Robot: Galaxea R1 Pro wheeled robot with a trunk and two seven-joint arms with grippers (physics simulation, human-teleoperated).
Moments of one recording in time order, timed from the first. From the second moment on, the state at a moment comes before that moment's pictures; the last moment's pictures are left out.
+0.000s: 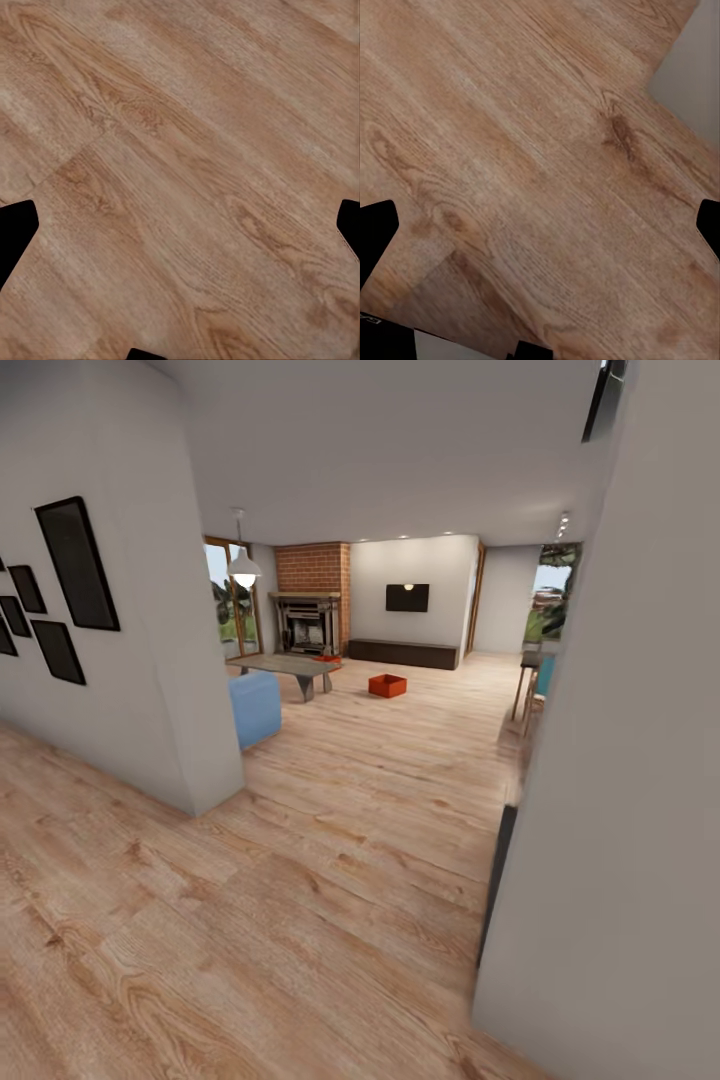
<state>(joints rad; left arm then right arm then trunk) -0.08 -0.05 0.15 -0.02 0.08 -0.79 0.06 0.06 -0.05 0.00 -0.43 0.20 -0.44 0.12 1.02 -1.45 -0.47</state>
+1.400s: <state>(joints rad) -0.08 -0.05 0.15 -0.02 0.08 -0.79 0.06 0.06 -0.05 0.00 -0.43 0.21 -0.44 0.12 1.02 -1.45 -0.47</state>
